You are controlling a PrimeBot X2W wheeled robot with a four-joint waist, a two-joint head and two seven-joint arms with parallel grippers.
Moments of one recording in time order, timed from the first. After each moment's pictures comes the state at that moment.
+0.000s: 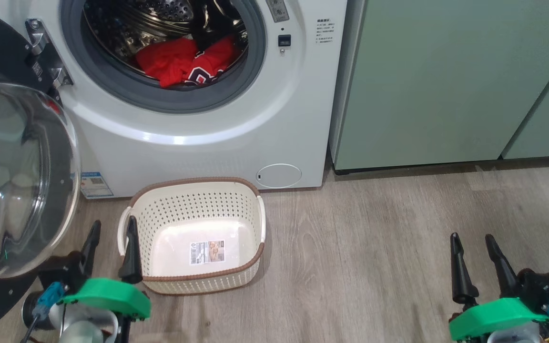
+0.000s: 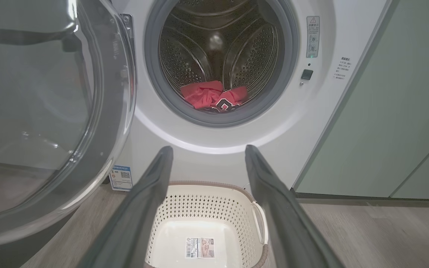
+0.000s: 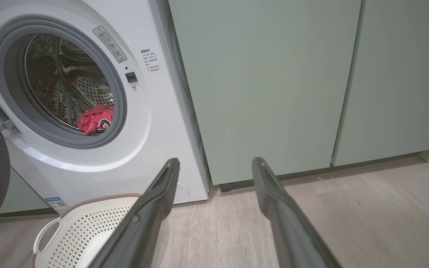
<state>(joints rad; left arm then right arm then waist) -0.08 0.04 0.15 0.39 -0.19 -0.13 -0.26 0.00 -0.06 0.01 0.30 0.25 0.13 -0.25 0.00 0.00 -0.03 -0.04</state>
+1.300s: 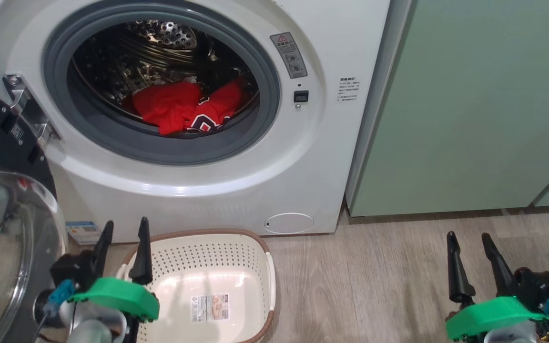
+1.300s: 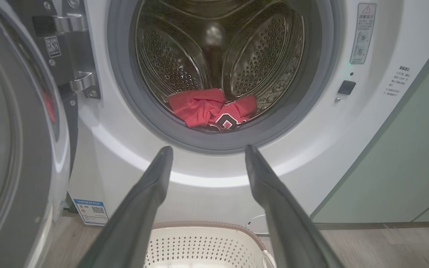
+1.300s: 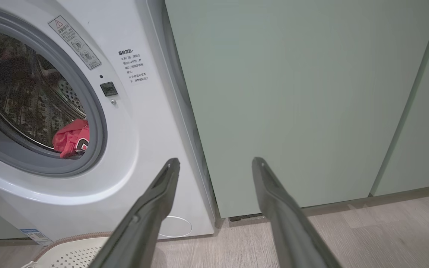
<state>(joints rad) -0.09 0.05 0.10 0.42 -0.22 -0.13 -0.26 -0.01 -0.05 0.02 0.30 0.25 0.13 -0.25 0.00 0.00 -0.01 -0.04</state>
